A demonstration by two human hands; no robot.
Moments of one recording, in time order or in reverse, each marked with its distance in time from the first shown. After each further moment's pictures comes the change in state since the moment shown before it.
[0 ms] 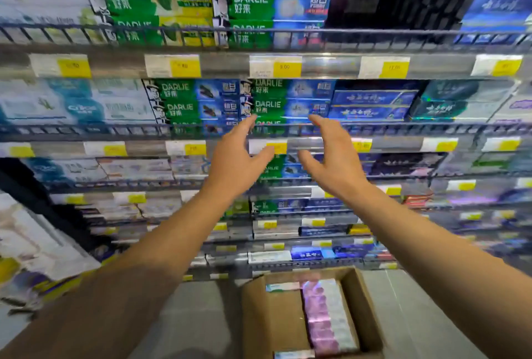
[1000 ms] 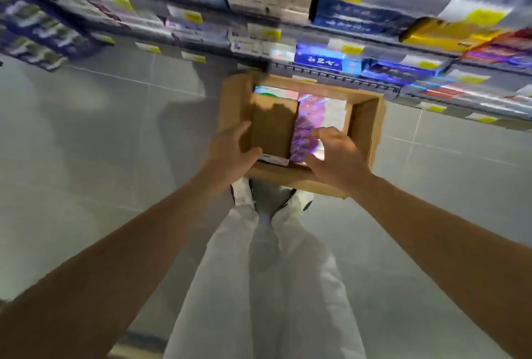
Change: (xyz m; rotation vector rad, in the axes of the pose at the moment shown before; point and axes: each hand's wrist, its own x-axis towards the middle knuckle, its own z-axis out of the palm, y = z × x) left_hand -0.239 -0.237 0.377 0.227 -0.515 -0.919; right_hand -0.295 0.355 0.224 -0.011 -0.928 0.331
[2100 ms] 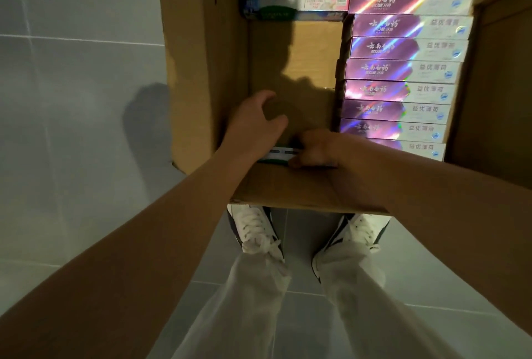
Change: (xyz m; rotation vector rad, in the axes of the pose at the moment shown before) left_hand 0.301 -0.196 0.247 -0.202 -0.110 0.011; right_hand 0.265 0.164 0.395 -0.102 -0.769 0.149
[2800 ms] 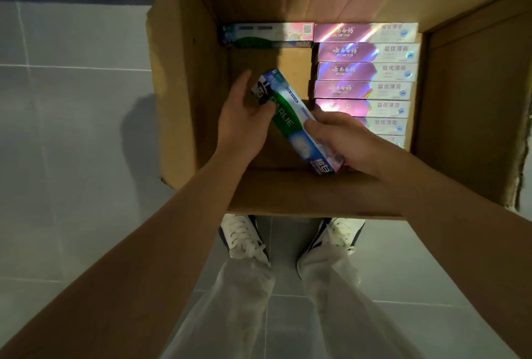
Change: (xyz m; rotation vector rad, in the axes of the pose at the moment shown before) left_hand -0.008 0.052 0.003 -0.352 0.154 0.049; right_hand -0.102 0.035 -0.039 1.095 0.308 -0.187
